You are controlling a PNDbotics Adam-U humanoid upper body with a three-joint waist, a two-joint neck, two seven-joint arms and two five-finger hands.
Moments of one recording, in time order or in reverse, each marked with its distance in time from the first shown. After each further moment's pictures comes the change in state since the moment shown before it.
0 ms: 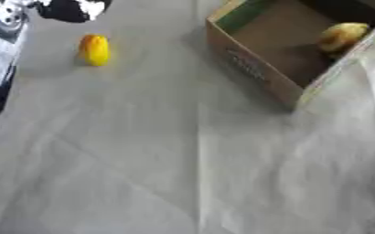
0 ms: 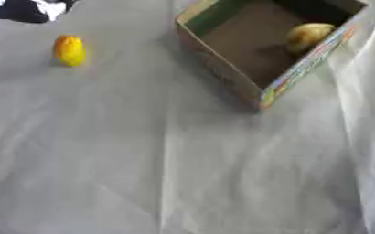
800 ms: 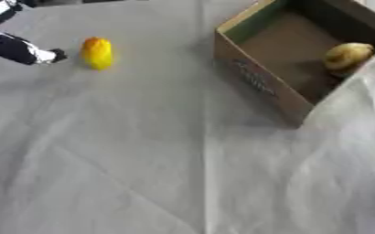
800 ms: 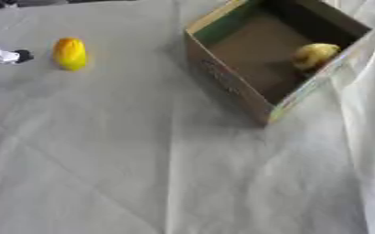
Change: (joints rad) left arm 0.023 0.132 -0.009 0.093 0.134 -0.044 -0.156; right arm 0.016 -0.021 -0.011 0.000 0.008 -0.017 -0.010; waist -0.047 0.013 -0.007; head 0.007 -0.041
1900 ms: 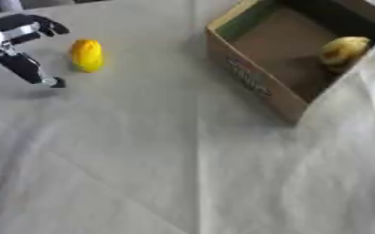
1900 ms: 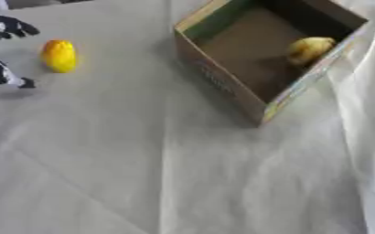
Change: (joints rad) left arm -0.096 -0.040 -0.052 0.171 -0.107 -0.014 -0.133; right arm -0.018 -0.024 0.014 0.000 0.000 0.005 0.011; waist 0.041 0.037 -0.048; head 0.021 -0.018
